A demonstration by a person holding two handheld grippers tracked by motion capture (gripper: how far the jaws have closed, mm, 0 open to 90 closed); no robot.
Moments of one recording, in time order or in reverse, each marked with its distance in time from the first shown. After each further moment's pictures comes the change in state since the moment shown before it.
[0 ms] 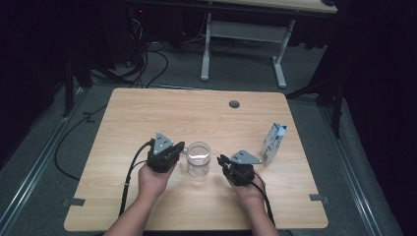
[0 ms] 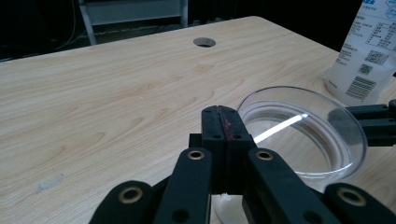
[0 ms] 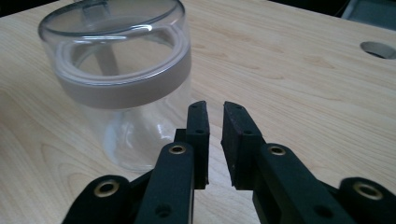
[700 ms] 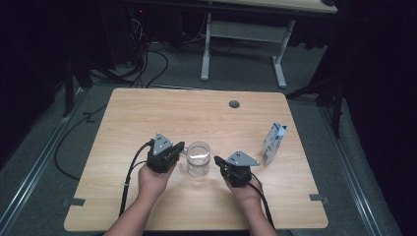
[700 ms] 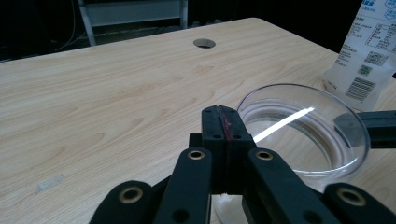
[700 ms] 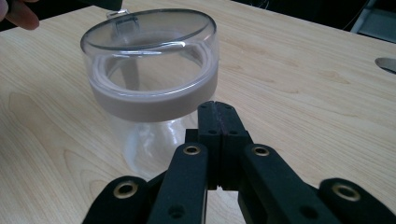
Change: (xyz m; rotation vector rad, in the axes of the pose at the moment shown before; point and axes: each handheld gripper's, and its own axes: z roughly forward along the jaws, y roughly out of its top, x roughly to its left) left arm 0.001 -0.001 0.000 -0.007 -0.002 -0.003; right arm 0.010 0.005 -0.001 -0.037 0.031 -0.027
